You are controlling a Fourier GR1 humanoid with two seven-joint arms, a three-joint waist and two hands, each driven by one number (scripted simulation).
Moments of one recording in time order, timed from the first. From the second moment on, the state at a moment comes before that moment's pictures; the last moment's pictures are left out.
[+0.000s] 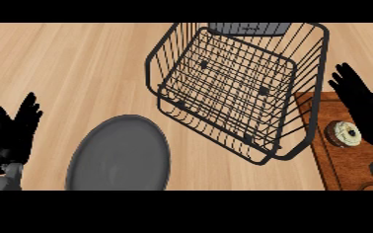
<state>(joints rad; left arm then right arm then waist) -0.06 0.60 -0.14 -1.29 0.40 0.40 0.14 -0.15 -0.52 -0.05 -1.36 -0.37 0.10 0.04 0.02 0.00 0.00</state>
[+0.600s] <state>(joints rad) -0.13 0.40 -0.34 -1.40 0.35 0.19 -0.09 -0.26 -0.42 0.03 -1.30 -0.31 0.16 -0.07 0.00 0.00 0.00</state>
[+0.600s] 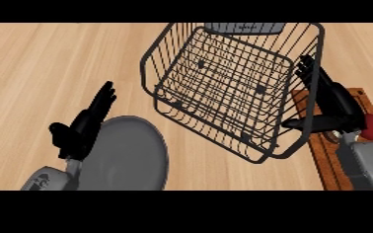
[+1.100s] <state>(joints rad) -0.14 0.36 -0.35 -1.35 0.33 0.14 -0.14 -0.28 -0.68 0.02 -1.45 -0.14 0.24 -0.08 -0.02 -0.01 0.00</state>
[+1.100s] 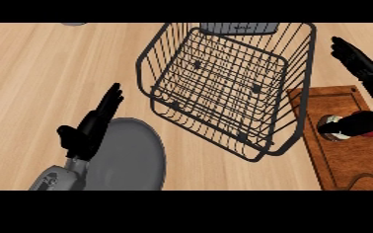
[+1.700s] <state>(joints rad) -0.13 0.35 -0.35 -1.37 0.31 0.14 -0.14 -0.28 -1.12 0.14 -1.72 0.09 0.56 0.21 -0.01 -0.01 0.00</state>
